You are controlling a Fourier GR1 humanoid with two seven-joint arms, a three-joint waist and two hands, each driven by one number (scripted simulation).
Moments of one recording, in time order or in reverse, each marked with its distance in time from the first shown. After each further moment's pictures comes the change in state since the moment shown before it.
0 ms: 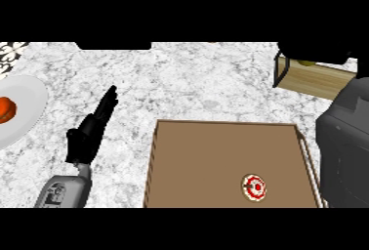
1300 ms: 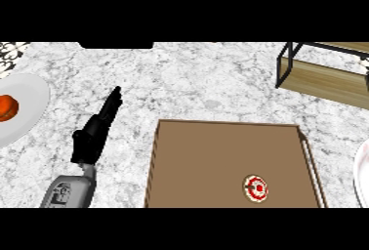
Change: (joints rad) left arm 0.000 -0.029 -0.001 0.009 -0.024 -0.007 -0.016; right arm -0.184 -0.303 -0.198 0.510 0.035 -0.170 -0.257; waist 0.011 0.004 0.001
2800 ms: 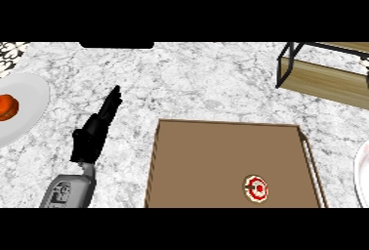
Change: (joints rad) left arm -0.006 -0.005 0.013 0.003 -0.012 -0.008 0.001; right arm -0.013 -0.161 -0.187 0.599 -0.147 -0.568 -0.318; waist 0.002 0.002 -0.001
